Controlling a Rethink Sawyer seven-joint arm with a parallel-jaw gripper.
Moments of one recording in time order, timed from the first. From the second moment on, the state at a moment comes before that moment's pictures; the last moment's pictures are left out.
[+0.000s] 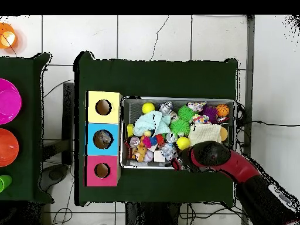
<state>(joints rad) -0.93 -0.41 0.39 1.80 -0.25 0.82 0.86</state>
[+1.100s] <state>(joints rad) -0.93 -0.43 0.39 1.79 -0.18 0.81 0.86</state>
